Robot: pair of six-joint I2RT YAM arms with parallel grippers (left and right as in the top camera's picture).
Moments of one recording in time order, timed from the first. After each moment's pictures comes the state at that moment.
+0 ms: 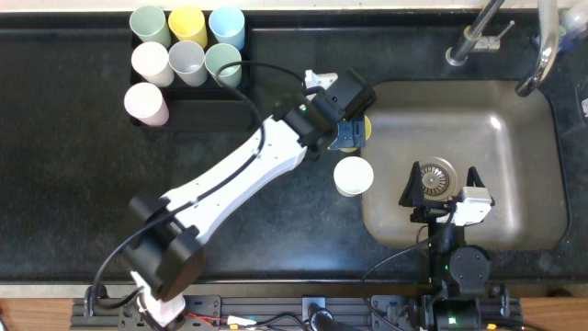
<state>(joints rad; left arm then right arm) -0.80 1.95 1.69 -0.92 -0.13 -0.85 0.03 0.01 0.02 -0.01 0.09 0.10</state>
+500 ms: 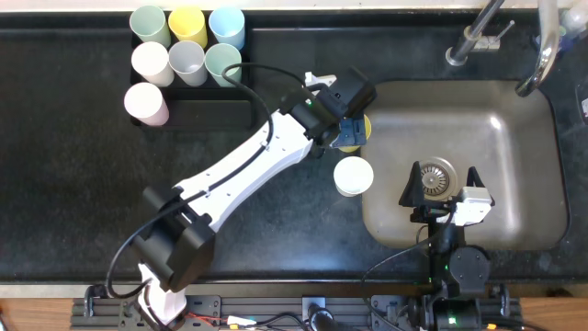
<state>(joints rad) -0.79 2.00 1.72 -0.93 -0.10 -0.88 0.03 0.01 0.02 -0.01 0.09 0.10</state>
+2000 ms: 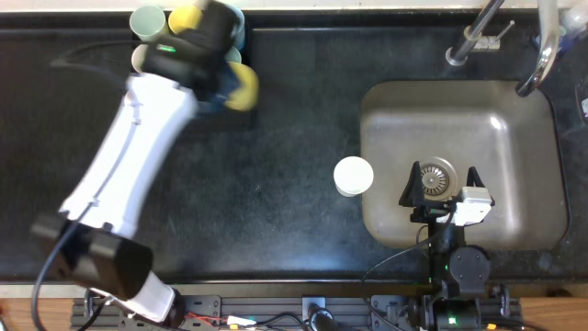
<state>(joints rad) -0.28 1.79 1.78 -1.24 -0.17 -0.95 0.03 0.01 0.02 -0.01 0.09 0.10</state>
